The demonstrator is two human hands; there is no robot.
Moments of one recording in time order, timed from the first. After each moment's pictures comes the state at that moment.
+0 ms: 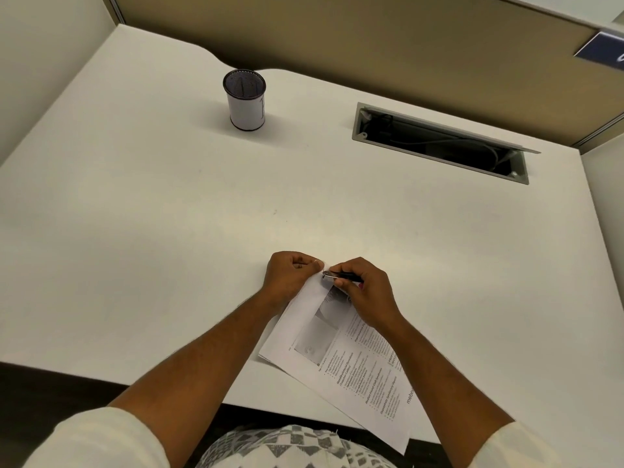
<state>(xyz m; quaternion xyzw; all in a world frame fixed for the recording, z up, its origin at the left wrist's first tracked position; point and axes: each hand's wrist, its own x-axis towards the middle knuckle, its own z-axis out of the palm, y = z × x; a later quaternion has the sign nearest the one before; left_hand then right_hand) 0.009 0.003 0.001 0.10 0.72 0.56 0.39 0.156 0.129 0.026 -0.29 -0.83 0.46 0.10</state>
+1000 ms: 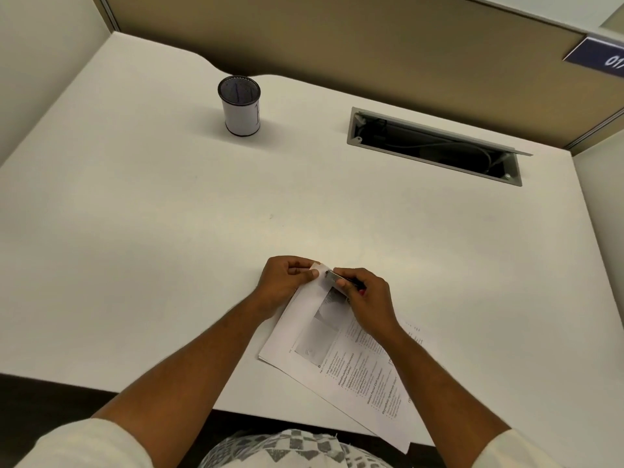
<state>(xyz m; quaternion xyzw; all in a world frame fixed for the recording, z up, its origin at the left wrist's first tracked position) 0.004 -0.003 0.000 0.09 0.64 0.61 0.47 0.164 0.125 0.017 -0.37 -0.77 0.50 0.12</state>
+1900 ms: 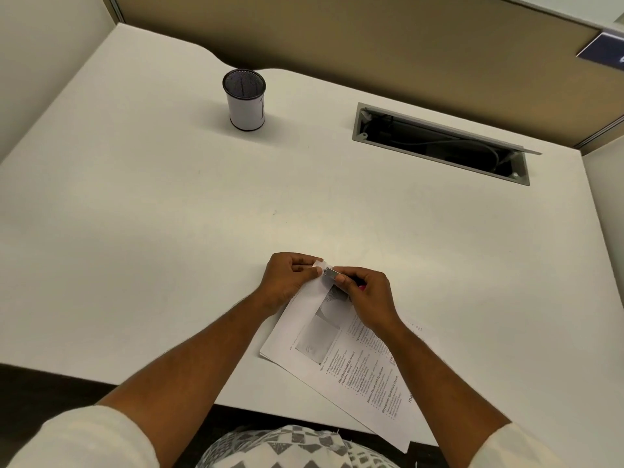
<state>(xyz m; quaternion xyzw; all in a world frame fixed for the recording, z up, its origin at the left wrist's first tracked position) 0.004 -0.001 -0.004 0.11 0.66 0.59 0.45 0.158 0.126 0.017 -0.38 -0.73 0.56 0.09</state>
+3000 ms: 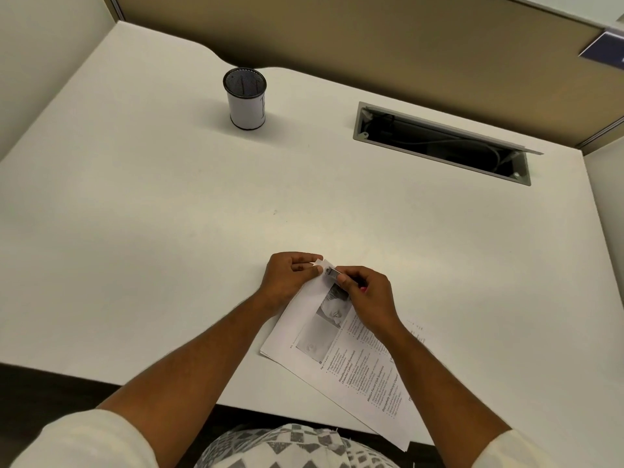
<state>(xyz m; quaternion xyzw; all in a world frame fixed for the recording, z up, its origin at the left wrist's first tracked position) 0.008 -0.002 -0.002 0.10 0.67 0.59 0.44 0.159 0.125 0.011 -0.40 -0.71 0.56 0.11</state>
